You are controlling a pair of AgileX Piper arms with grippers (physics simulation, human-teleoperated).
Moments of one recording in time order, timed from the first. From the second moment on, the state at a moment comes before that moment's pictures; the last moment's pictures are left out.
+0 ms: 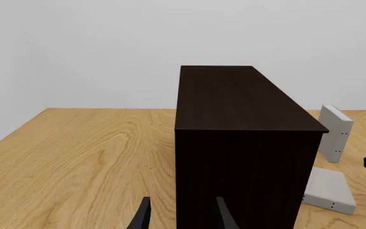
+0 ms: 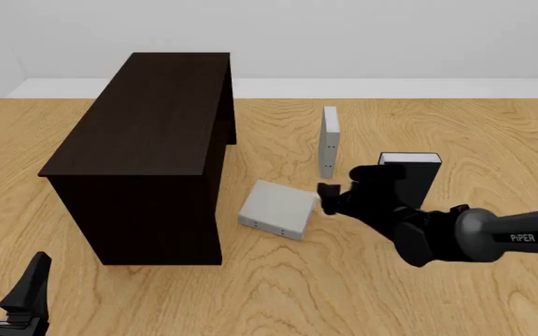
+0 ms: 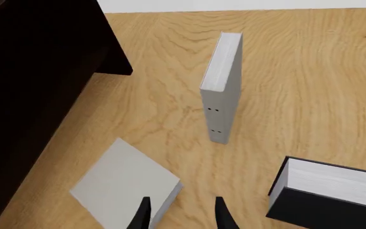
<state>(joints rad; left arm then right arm) 0.01 0.00 -0.01 0.01 0.00 0.37 1.76 -0.71 -0.52 0.21</state>
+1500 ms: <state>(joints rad) 0.01 0.01 -0.01 0.01 0.00 0.37 1.98 -0.77 -0.57 0.07</state>
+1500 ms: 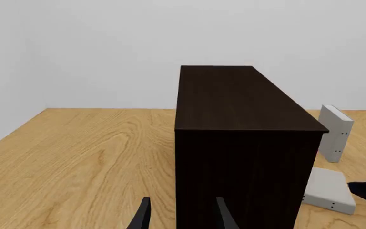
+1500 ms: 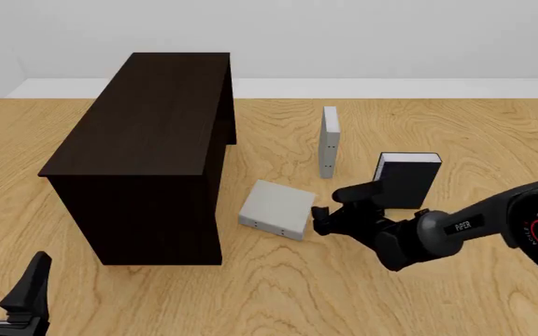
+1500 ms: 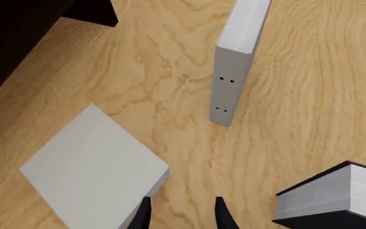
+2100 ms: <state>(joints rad) 0.01 0.01 -0.01 0.01 0.00 0.46 2.02 -0.86 -0.51 0.06</state>
